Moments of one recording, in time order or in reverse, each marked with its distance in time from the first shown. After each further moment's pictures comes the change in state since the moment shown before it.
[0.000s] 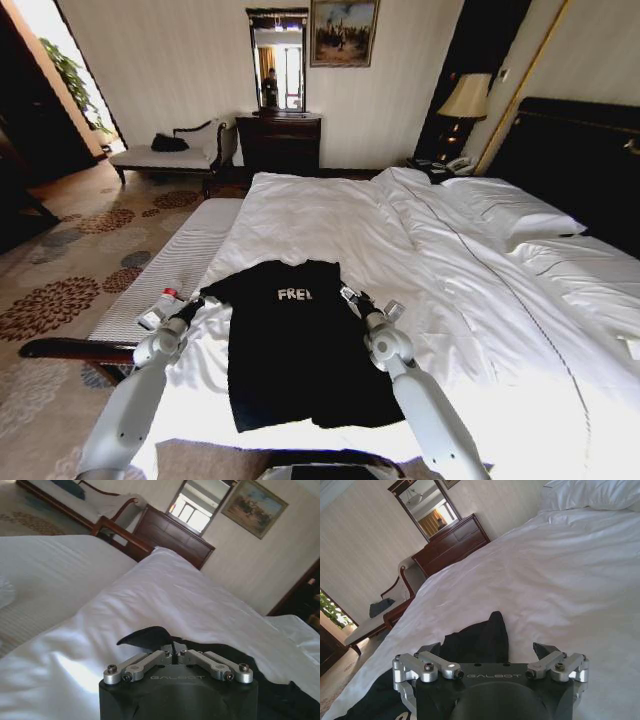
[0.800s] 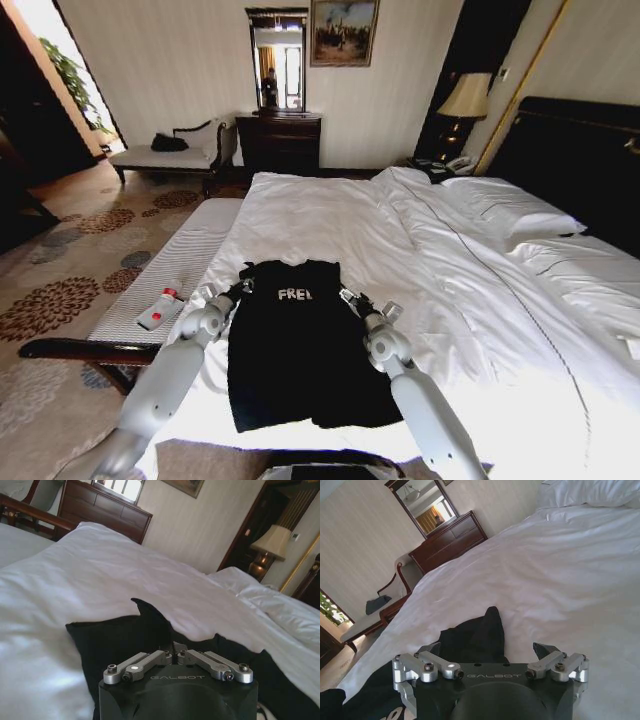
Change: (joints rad) left arm -0.162 0.005 0.320 -0.009 0.088 0.001 -0.019; right arm -0.001 0.009 -0.004 -0.022 -0.020 0.001 -0.002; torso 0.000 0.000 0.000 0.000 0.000
